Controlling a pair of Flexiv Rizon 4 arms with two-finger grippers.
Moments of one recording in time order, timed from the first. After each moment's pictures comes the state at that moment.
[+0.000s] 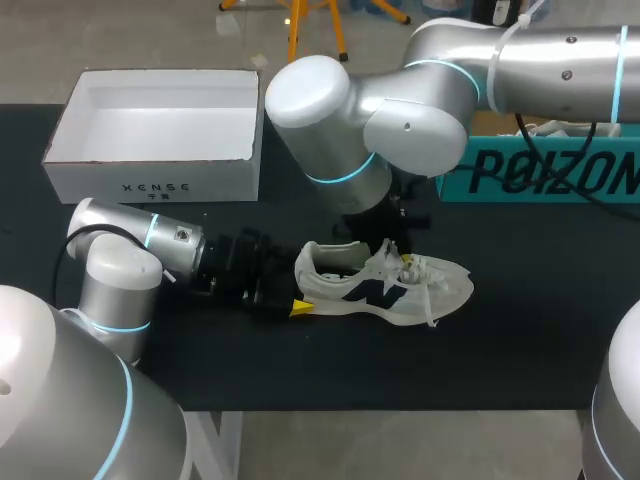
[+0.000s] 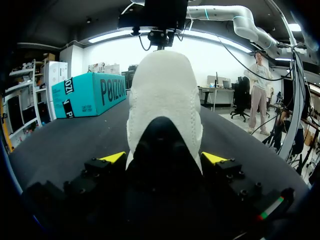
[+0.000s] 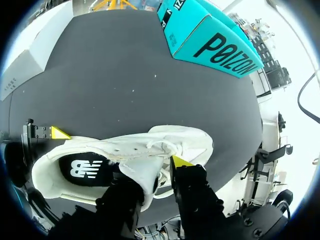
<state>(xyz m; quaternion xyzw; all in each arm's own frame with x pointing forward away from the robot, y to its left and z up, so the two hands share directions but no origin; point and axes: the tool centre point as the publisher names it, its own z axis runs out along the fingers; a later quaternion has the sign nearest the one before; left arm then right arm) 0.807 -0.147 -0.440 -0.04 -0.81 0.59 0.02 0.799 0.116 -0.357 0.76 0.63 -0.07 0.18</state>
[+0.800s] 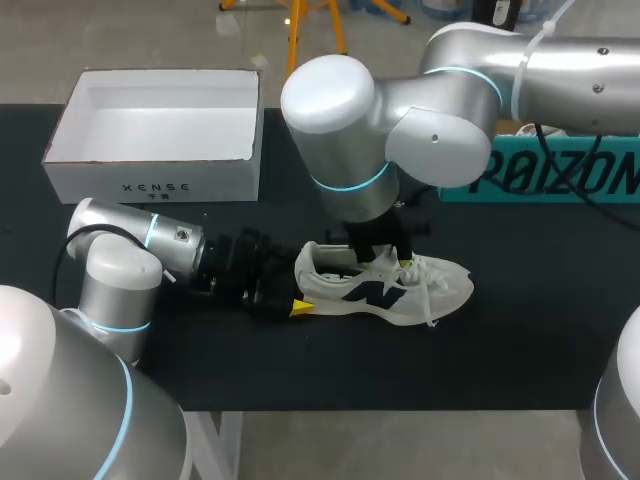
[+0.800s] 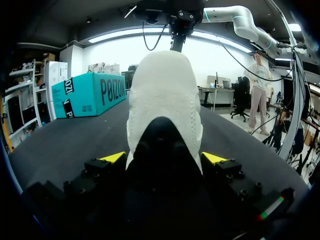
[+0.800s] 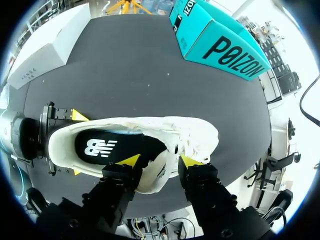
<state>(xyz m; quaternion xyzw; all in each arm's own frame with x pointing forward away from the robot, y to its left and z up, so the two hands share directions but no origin) 0.807 -0.147 -0.440 -0.04 -0.81 0.59 0.02 0.777 0.136 -0.342 0.74 0.66 -0.03 0.15</state>
